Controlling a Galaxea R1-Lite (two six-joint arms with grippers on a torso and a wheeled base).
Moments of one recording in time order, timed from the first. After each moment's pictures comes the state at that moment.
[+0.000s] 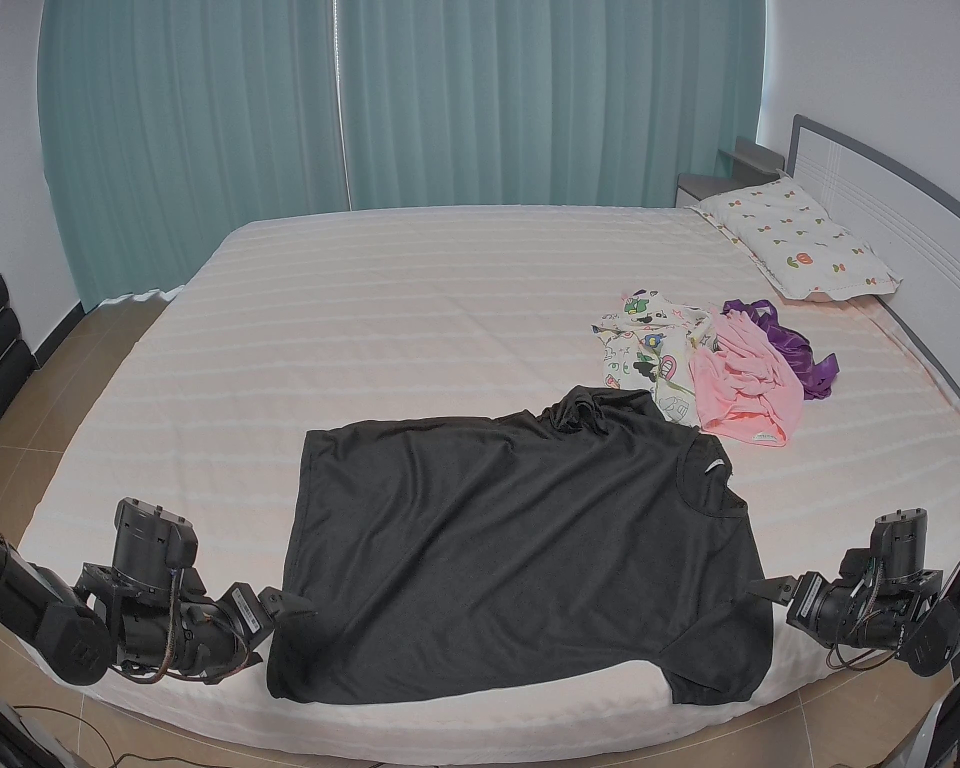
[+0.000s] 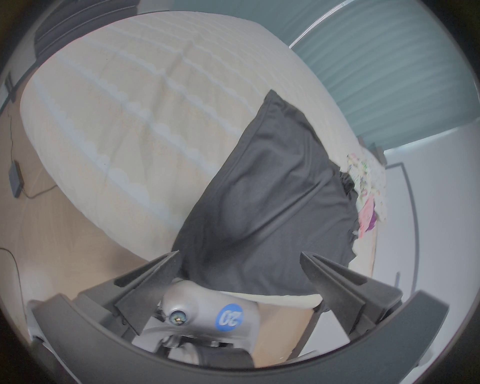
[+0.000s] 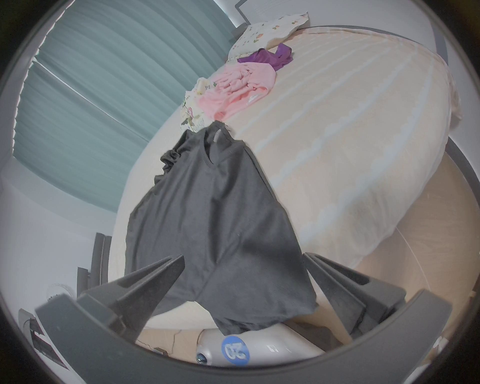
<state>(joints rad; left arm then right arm) -0.28 1.64 -0.31 -0.45 -0.15 -0.96 0.07 1.79 -0.05 -1.02 0.17 0.67</state>
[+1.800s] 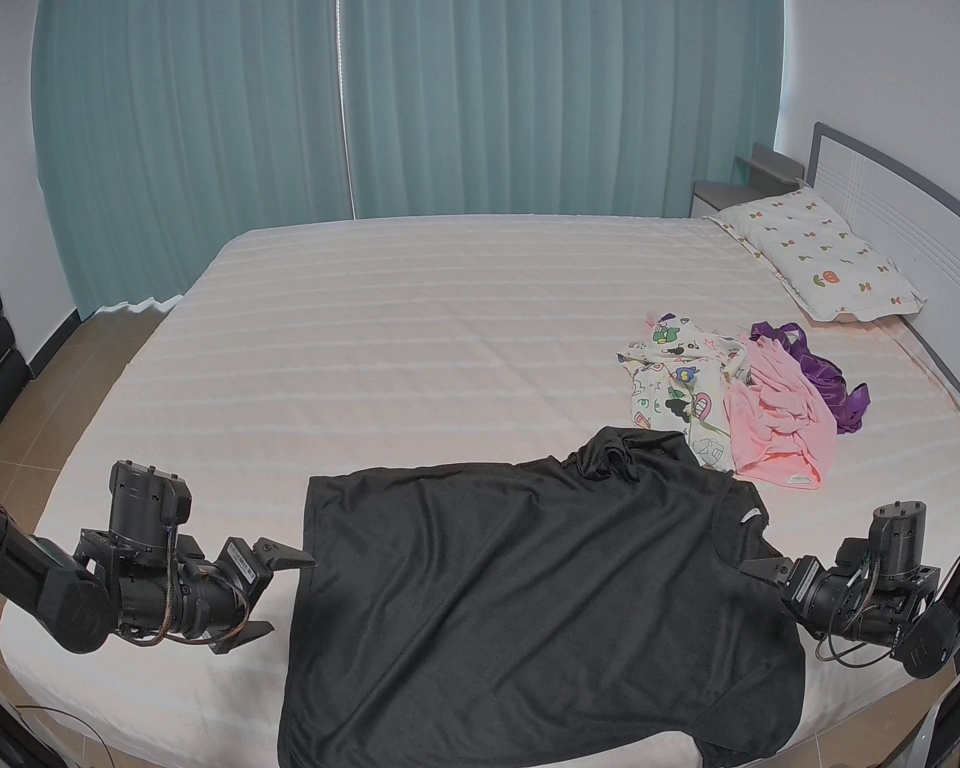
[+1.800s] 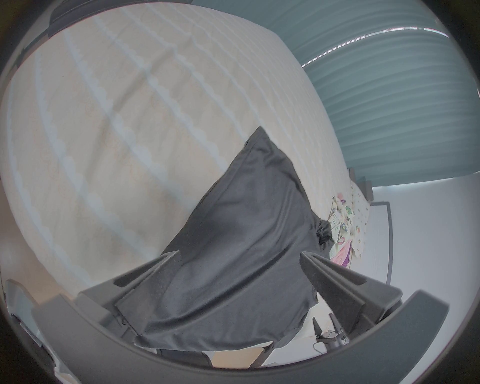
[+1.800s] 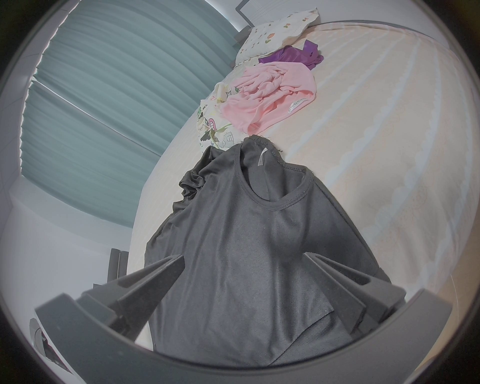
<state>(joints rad) -0.23 1.66 -0.41 -0.45 -0.23 -1.09 0.12 1.80 -0.05 -1.12 0.17 0.79</state>
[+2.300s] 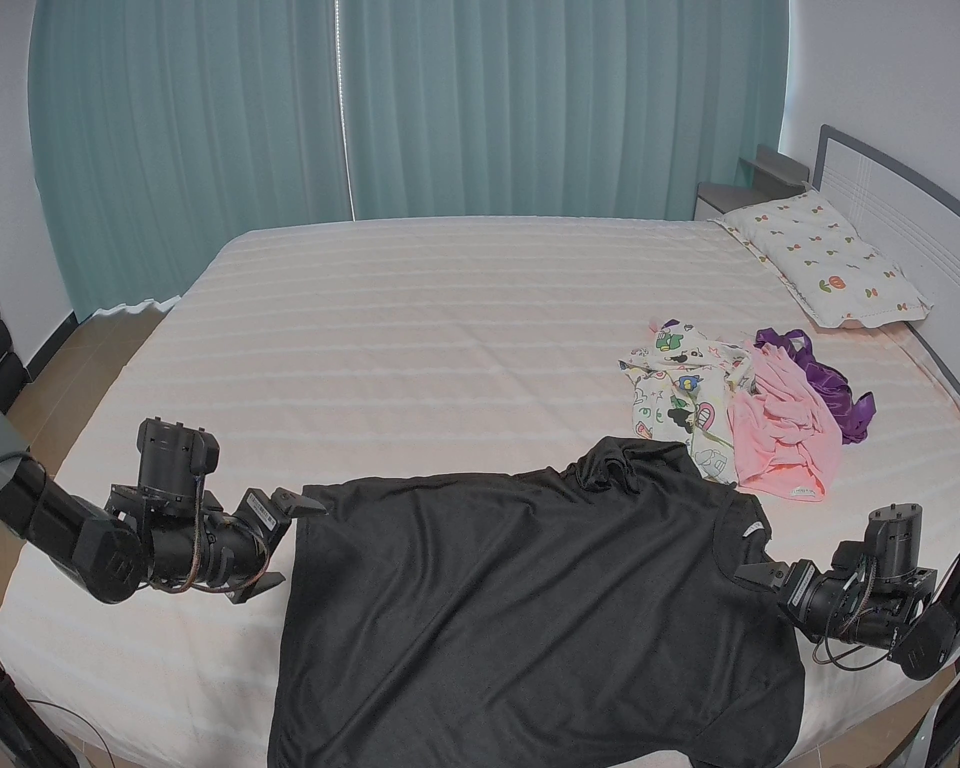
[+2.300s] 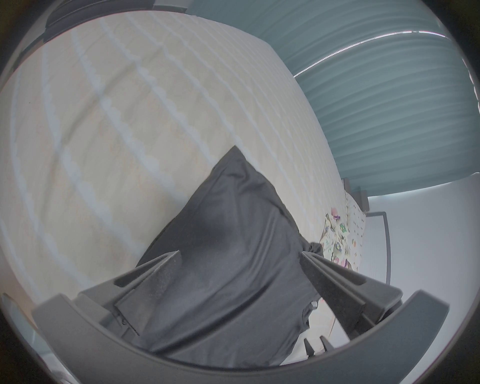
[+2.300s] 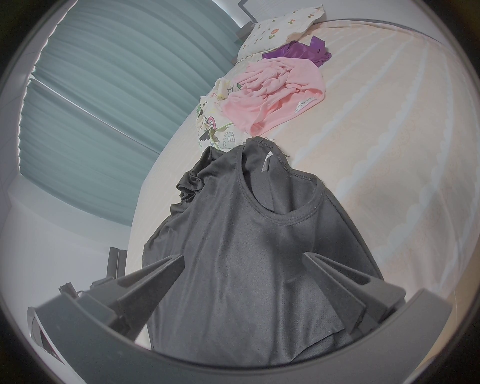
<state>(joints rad) -0.21 1.79 -0.60 -0.45 -0.19 -1.09 0.13 1.81 -0.05 -1.12 0.16 0.79</state>
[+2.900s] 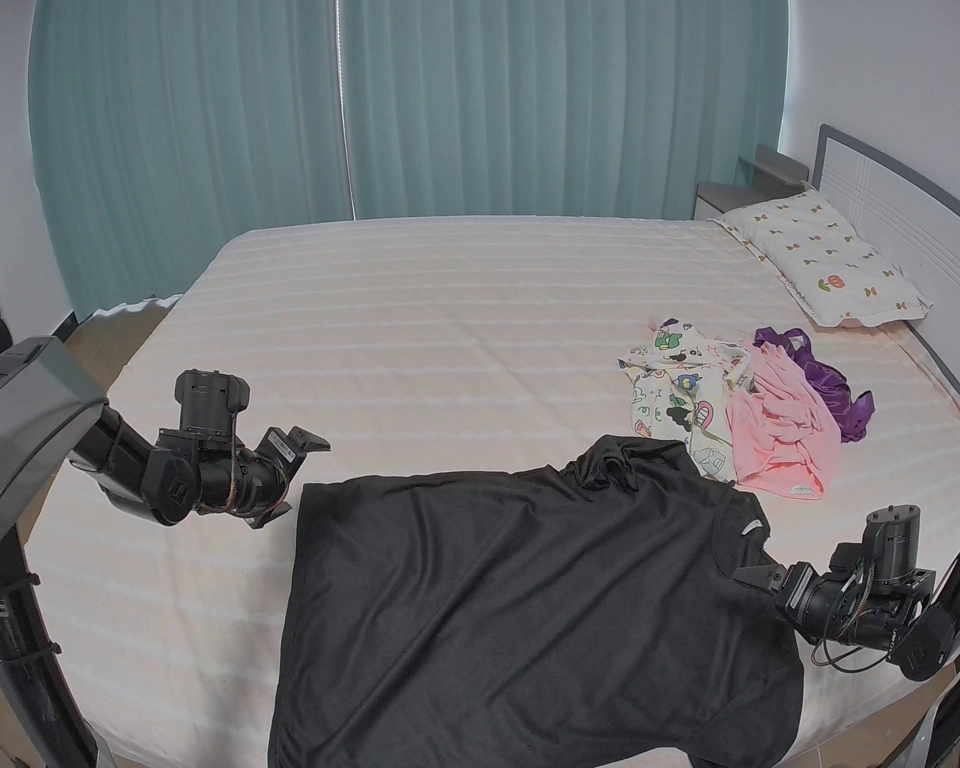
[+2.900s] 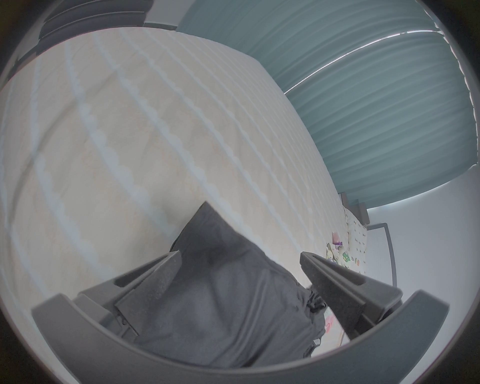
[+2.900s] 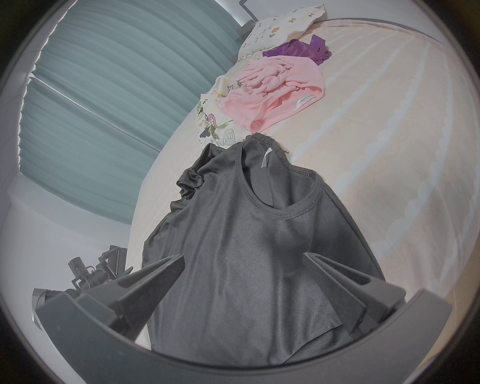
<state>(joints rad) -0.13 2.07 -0.98 -0.44 -0.16 -0.99 0.14 1.81 -0.05 -1.12 0.16 0.79</state>
